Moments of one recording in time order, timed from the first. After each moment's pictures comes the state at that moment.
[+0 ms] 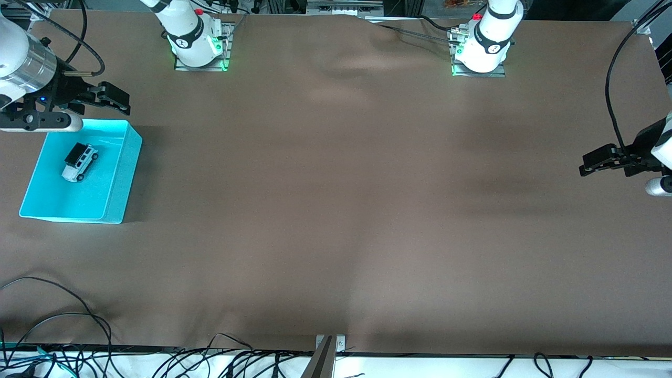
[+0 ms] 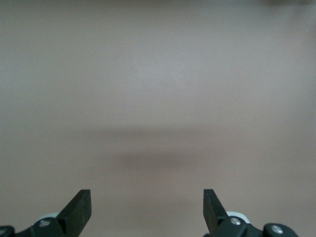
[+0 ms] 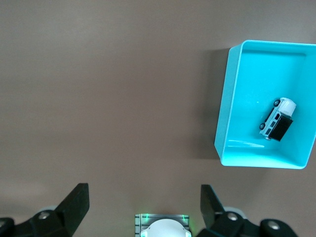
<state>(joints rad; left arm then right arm) 0.22 0.22 -0.19 -1.41 0.02 1.60 0.01 -0.01 0.00 0.13 -1.60 -0.01 1.45 0.09</state>
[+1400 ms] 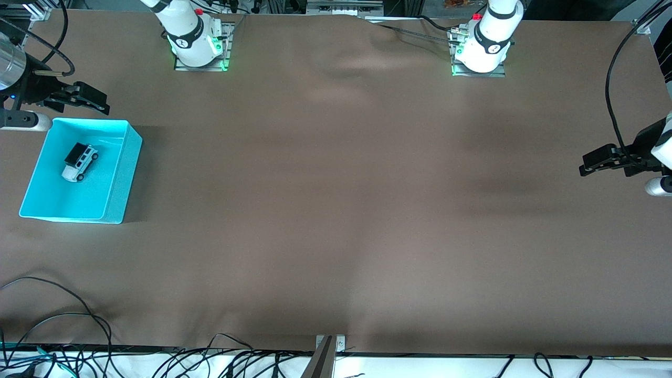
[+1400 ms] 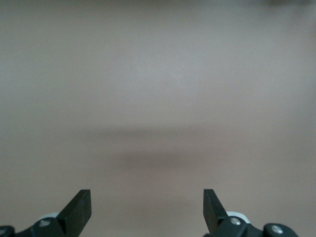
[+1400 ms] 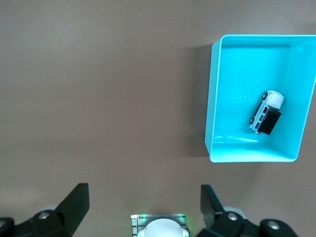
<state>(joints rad) 0.22 0.22 -0.19 -1.41 0.02 1.60 0.01 -0.01 -0.01 0.05 -1.61 -0.01 1.45 0.08</state>
